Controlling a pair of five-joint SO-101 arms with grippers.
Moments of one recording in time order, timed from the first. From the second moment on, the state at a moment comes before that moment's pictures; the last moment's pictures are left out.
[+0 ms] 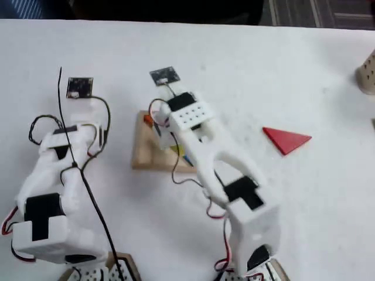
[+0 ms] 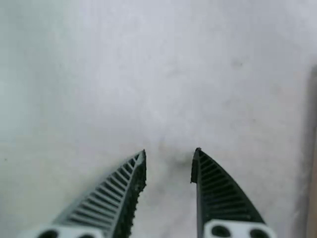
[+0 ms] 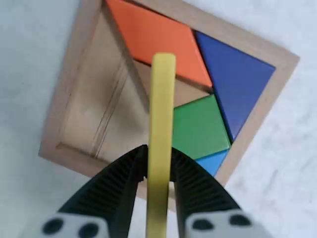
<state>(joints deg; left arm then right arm) -16.8 3.3 40.9 29.8 -7.2 -32.2 24.2 -8.2 73.2 -5.9</state>
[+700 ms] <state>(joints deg) -16.8 3.3 40.9 29.8 -7.2 -31.1 42.1 -38.0 91.8 -6.5</state>
